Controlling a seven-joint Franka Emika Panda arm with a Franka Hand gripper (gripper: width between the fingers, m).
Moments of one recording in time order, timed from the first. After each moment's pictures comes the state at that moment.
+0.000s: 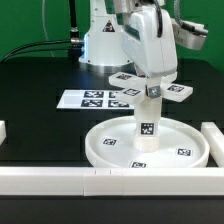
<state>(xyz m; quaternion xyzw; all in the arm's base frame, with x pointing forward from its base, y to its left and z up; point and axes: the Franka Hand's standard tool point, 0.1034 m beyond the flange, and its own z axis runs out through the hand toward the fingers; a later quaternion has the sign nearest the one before) 0.563 0.034 0.102 -0.69 0.72 0.05 0.08</state>
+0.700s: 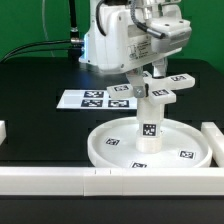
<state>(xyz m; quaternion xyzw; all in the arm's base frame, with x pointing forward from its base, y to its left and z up) 0.564 0.036 0.101 -0.44 0.89 0.04 0.12</state>
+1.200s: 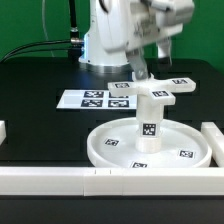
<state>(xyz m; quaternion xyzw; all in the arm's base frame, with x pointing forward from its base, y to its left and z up) 0.569 0.039 0.152 -0.48 0.86 0.05 0.15</state>
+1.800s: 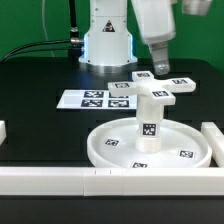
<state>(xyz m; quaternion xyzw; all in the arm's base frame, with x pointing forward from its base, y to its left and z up) 0.575 0.046 0.143 -0.76 0.64 0.03 0.12</state>
